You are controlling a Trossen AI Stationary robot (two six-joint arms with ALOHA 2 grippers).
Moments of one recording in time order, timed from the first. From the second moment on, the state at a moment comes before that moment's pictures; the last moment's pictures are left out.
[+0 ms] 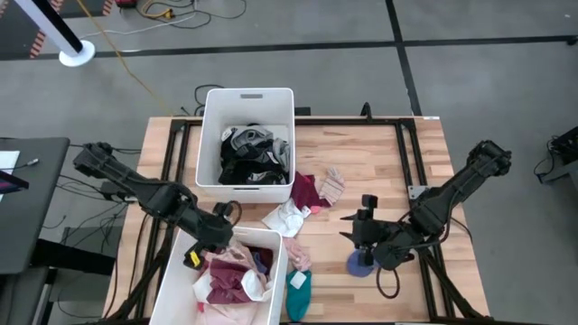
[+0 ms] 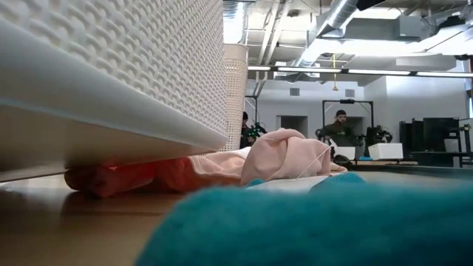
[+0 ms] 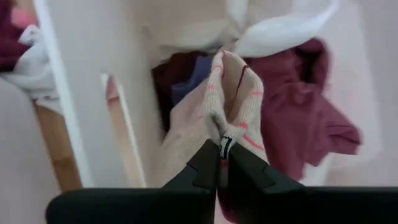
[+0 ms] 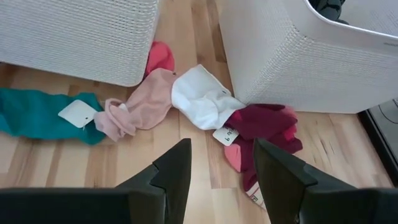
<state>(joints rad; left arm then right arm) -0.50 1.26 1.24 -0.95 0.00 -0.15 0.68 1.33 1.14 -0.76 0.73 0.44</state>
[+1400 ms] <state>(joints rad) -0.85 1.26 1.22 -0.54 -0.66 0.13 0.30 1.33 0.67 -0.31 0.67 0.44</state>
